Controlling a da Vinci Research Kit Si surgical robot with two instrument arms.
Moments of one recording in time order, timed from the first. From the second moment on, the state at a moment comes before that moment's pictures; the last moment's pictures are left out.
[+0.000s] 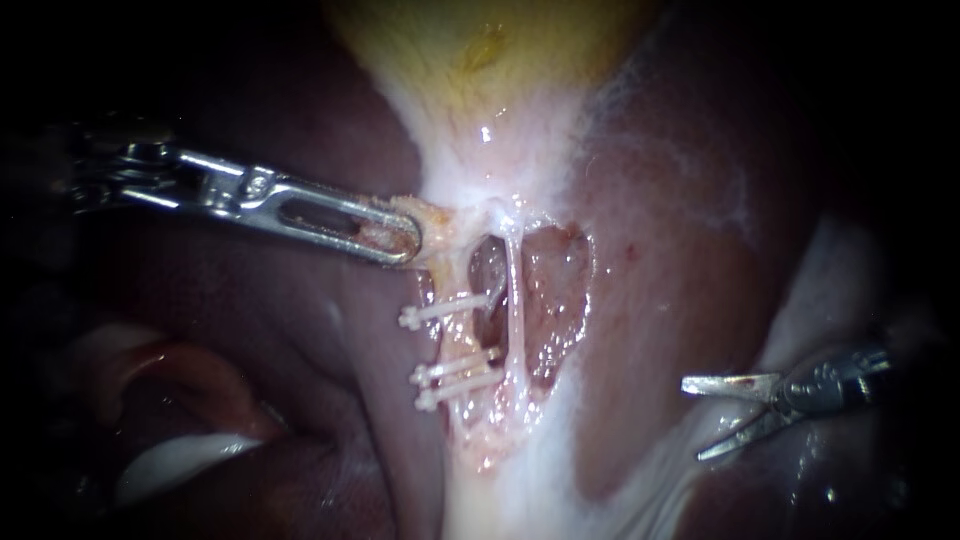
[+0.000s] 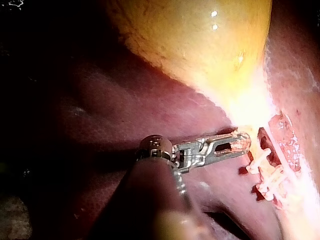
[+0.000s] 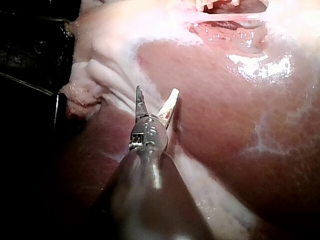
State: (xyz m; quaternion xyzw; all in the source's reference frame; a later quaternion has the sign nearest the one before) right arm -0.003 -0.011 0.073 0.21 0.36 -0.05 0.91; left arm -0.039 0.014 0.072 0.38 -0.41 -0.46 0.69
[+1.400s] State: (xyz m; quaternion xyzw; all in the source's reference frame) right arm 0.004 -0.009 0.070 0.26 0.41 0.10 0.87; left arm -0.036 0.016 0.067 0.37 -0.42 -0.48 0.68
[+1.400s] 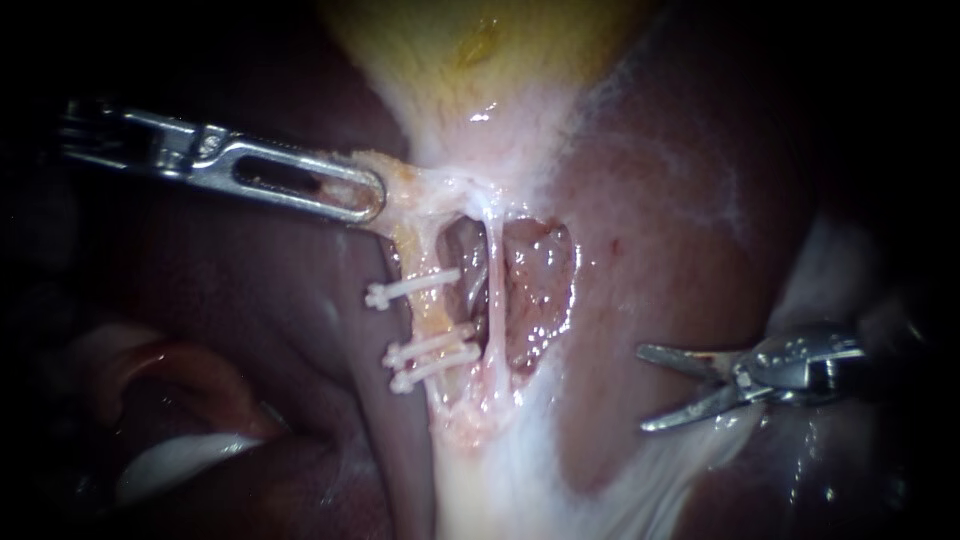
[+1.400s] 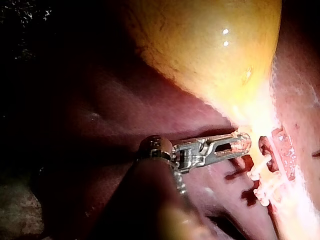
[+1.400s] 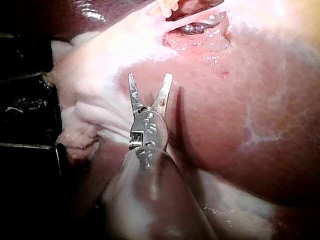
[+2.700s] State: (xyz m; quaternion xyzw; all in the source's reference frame) right arm 0.016 -0.006 0.077 0.35 0.43 0.19 0.81; left arm -0.037 0.015 0.066 0.37 -0.42 -0.47 0.68
